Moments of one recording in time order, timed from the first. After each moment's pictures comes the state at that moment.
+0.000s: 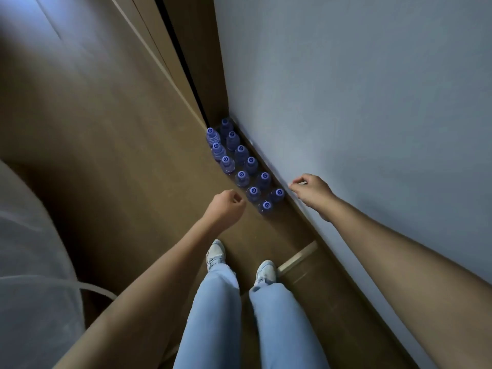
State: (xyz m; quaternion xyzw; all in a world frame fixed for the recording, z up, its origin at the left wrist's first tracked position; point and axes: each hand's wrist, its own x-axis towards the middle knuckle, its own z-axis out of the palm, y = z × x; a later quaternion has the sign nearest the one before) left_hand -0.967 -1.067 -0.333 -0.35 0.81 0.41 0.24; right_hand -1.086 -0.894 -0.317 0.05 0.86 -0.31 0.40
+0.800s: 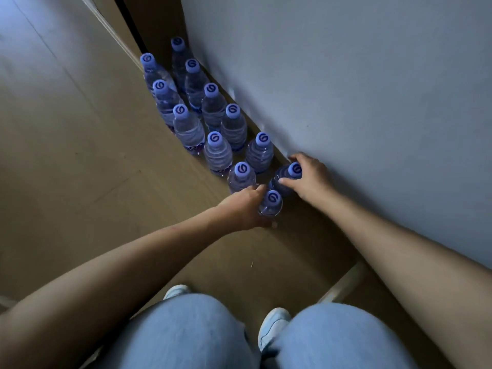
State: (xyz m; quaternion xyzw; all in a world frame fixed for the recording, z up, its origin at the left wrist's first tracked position) left_hand -1.017 -1.029 -0.767 -0.03 0.90 0.32 0.29; right_hand -1.114 -0.881 -0.769 -0.10 0.94 -0.24 0.23
